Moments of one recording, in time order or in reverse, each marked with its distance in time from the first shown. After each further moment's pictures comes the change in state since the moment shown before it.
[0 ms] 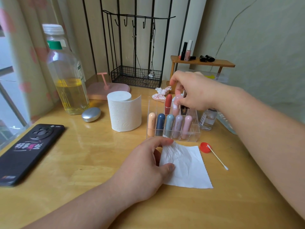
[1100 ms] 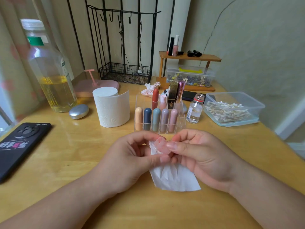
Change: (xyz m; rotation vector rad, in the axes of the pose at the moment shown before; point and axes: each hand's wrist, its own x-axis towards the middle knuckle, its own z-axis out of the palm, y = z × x) left_hand -0.005 0.003 -0.001 -0.615 -0.158 0.078; right_hand -0.156 -0.062 0.050 1.766 -0.059 0.390
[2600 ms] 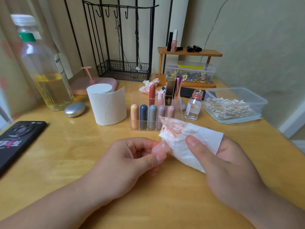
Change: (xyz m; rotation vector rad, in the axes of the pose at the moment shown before) left_hand -0.007 0.005 0.011 0.140 0.038 -0.123; right_hand -0.038 0.001 -0.004 -0.432 0.120 -0.409
